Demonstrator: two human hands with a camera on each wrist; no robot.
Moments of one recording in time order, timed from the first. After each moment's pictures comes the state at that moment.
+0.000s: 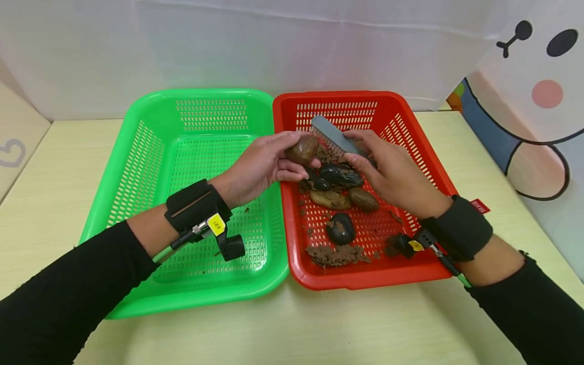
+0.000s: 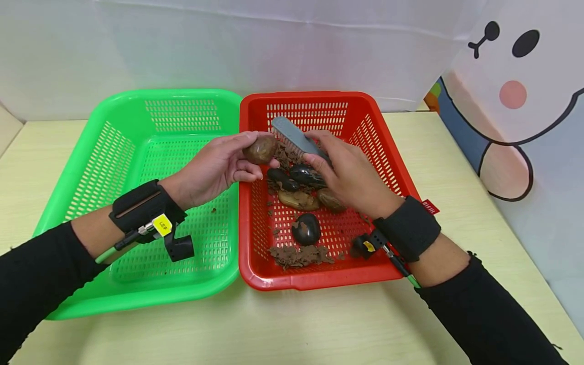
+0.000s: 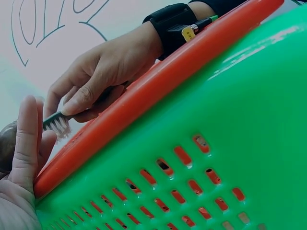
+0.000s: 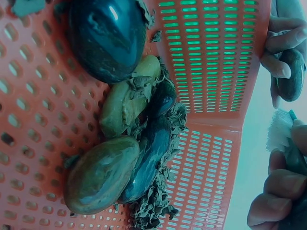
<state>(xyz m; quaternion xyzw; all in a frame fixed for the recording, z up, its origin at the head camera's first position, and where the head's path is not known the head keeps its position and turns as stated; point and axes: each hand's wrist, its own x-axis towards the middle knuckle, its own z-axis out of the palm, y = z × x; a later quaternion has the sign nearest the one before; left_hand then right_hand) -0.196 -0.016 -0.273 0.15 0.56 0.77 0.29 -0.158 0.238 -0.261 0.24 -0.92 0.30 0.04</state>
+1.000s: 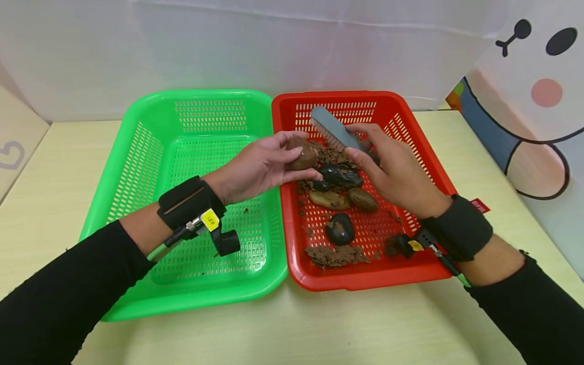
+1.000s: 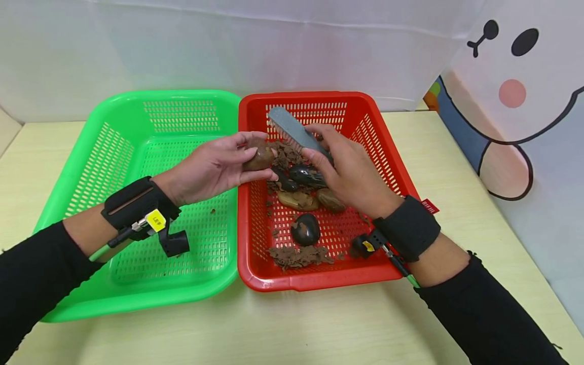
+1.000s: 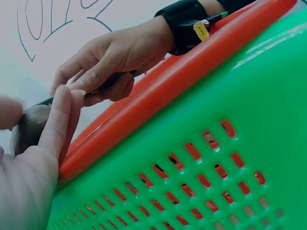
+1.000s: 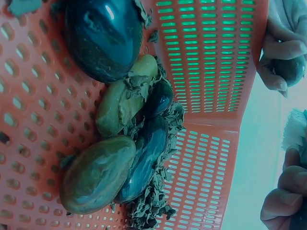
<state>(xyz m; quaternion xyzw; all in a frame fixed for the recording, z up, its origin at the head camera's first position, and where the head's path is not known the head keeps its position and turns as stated) -0.197 -0.022 -0.267 0.17 0.49 0.78 0.36 -0.159 0.237 -0.264 0.26 -0.92 0.28 0.12</state>
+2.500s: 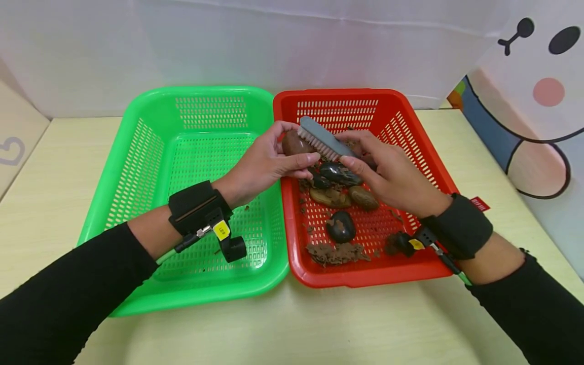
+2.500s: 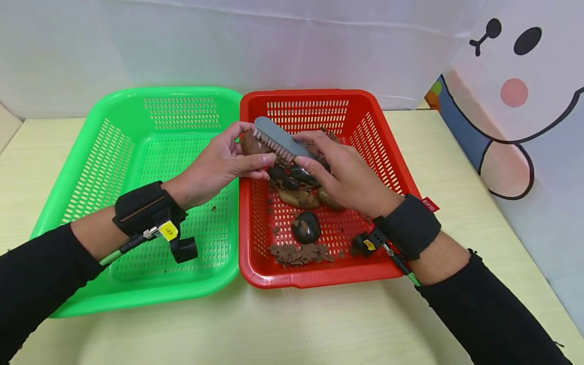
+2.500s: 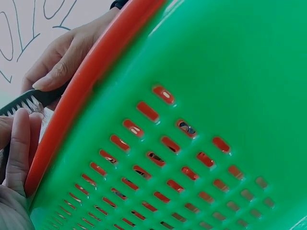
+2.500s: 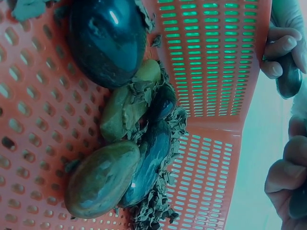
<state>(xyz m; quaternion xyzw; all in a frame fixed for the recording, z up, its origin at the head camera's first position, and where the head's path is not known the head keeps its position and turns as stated) -0.195 -0.011 -0.278 0.18 0.64 0.71 0.22 -0.157 0.237 -0.264 0.31 -0.89 0.33 0.05</state>
